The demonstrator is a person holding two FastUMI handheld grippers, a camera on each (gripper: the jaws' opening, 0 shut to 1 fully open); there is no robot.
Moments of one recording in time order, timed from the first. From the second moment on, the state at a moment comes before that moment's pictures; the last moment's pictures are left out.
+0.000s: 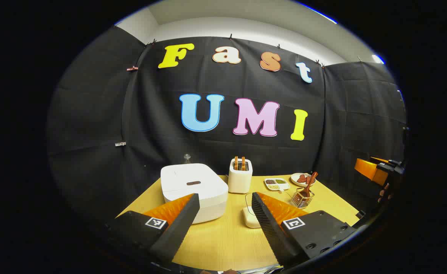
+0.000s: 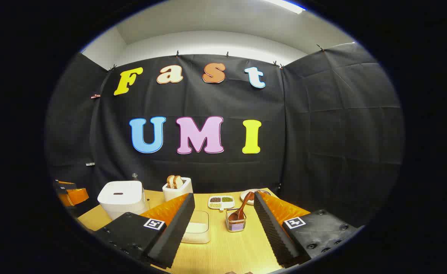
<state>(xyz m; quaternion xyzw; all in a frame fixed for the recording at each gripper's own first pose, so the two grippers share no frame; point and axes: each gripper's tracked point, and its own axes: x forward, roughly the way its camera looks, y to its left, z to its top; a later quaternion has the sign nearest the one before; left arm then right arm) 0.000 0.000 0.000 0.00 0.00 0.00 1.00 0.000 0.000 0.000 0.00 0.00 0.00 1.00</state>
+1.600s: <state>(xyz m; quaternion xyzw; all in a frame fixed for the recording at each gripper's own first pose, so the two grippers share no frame) 0.080 0.030 0.040 0.01 0.01 -0.01 1.00 0.010 -0.015 -0.012 0.00 0.02 -0.03 1.00</state>
